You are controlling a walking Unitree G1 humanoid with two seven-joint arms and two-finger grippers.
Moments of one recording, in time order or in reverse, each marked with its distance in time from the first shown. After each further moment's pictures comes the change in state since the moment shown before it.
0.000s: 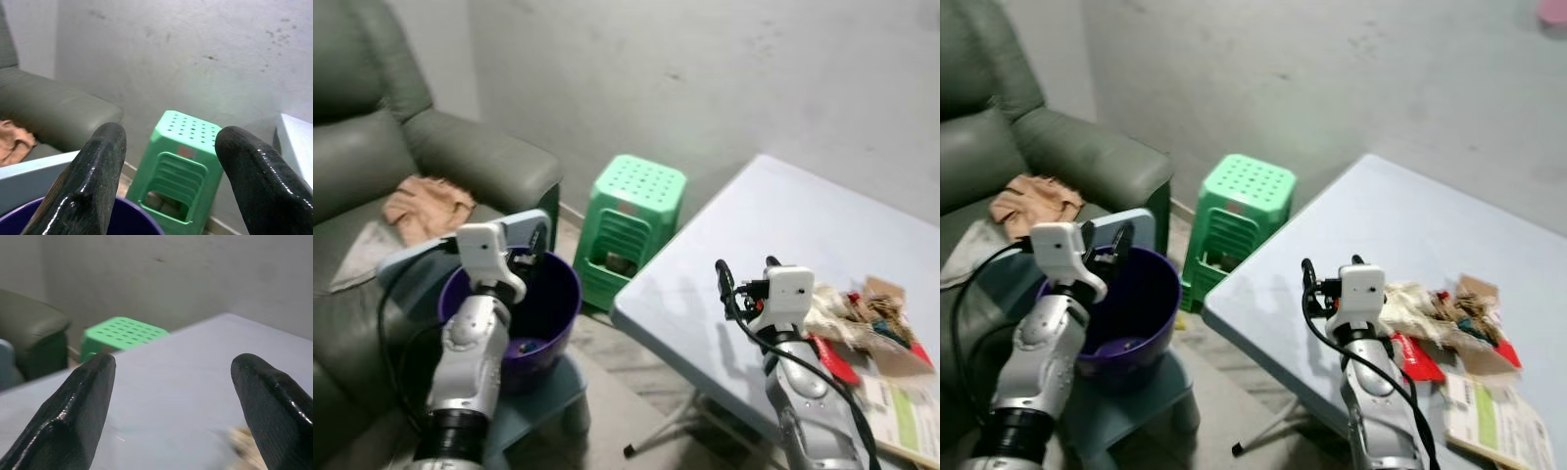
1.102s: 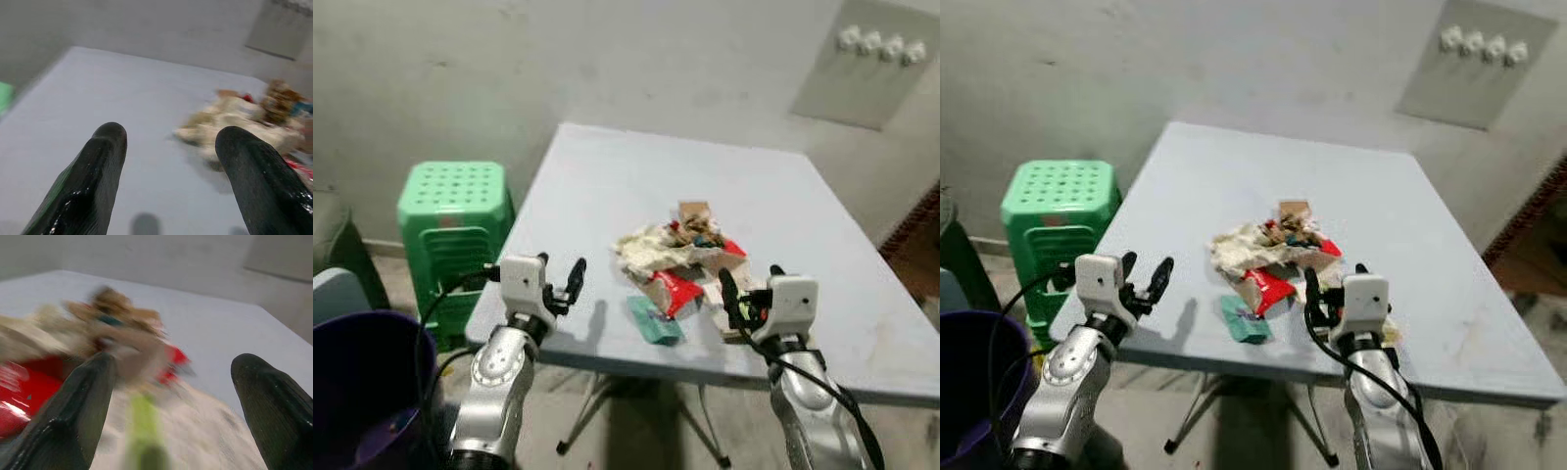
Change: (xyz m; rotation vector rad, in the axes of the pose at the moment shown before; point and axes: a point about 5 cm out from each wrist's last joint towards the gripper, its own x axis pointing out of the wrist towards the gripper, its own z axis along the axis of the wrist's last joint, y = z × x) left arm -0.031 -0.054 -0.033 0.013 0.105 -0.207; right arm -0.018 -0.005 -0.010 -0.010 0.049 -0.014
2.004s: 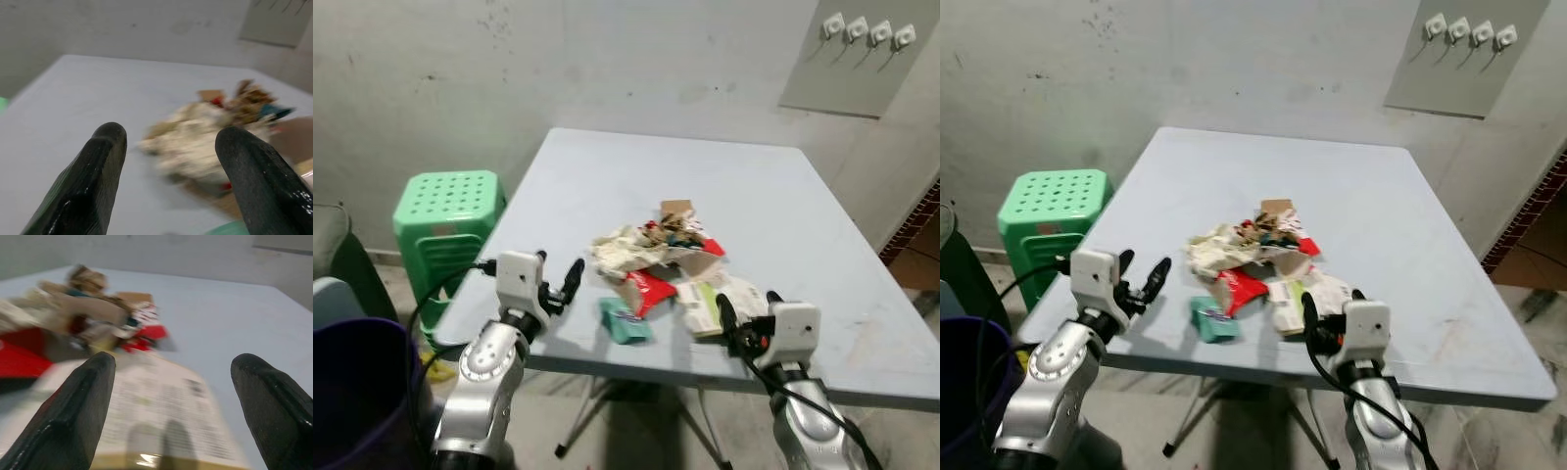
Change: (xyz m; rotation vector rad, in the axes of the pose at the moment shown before) left arm 0.002 0.007 0.014 0.009 0.018 -0.018; right arm -0.020 0.001 -0.007 0.037 0.038 0.023
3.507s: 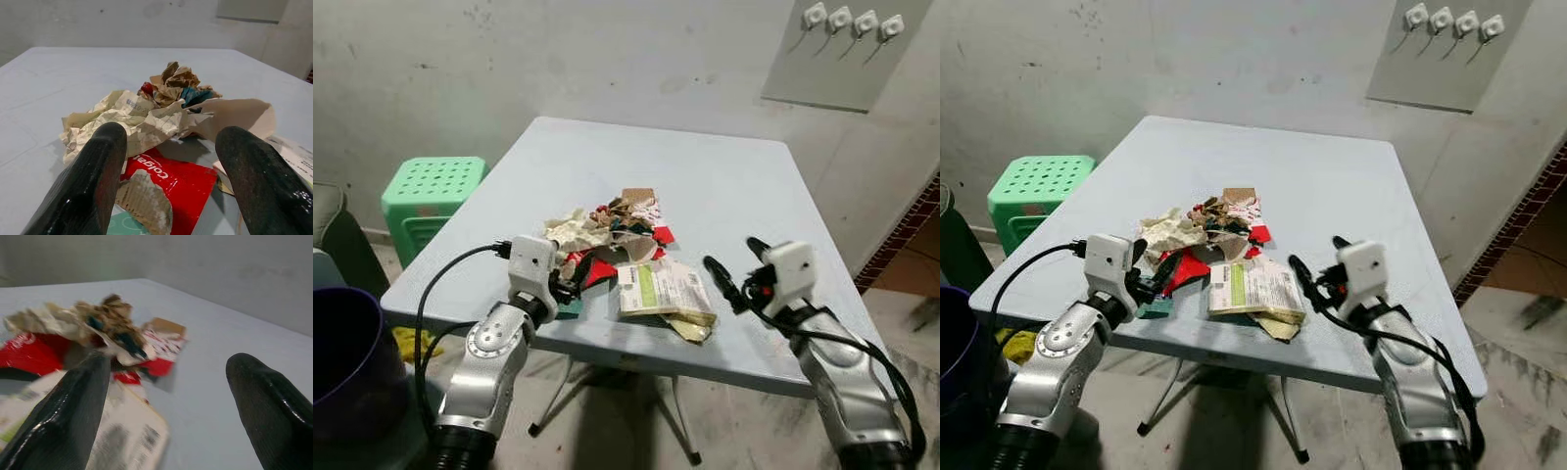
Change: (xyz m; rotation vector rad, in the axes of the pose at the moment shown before) left arm 0.011 0.010 0.009 0.086 0.060 -0.072; right arm 0.059 -0.003 0.051 -0.138 -0.066 0.416
